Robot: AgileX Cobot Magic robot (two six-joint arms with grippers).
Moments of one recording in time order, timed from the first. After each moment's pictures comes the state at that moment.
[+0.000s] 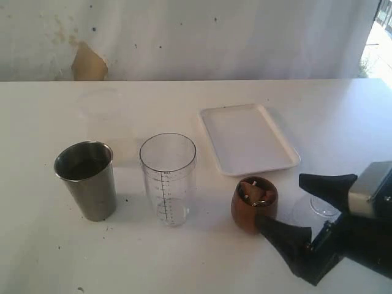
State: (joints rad) left arm 0.05 0.00 0.00 0.14 0.24 -0.08; right arm -0.09 1.41 -0.11 -0.89 -1.10 0.37
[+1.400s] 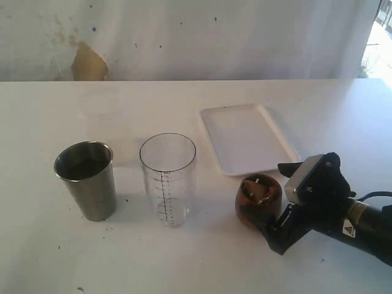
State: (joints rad) left arm 0.05 0.00 0.00 0.14 0.24 -0.08; right arm 0.02 1.82 -0.33 -0.64 -1.05 -0.07
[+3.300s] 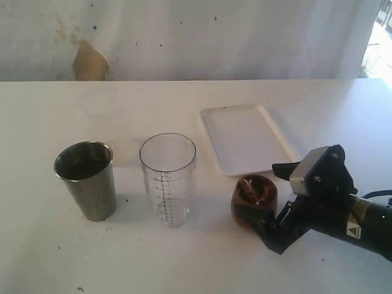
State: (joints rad) left arm 0.05 0.00 0.00 0.14 0.24 -0.08; right arm 0.02 1.74 -0.33 -0.77 -1.03 0.16
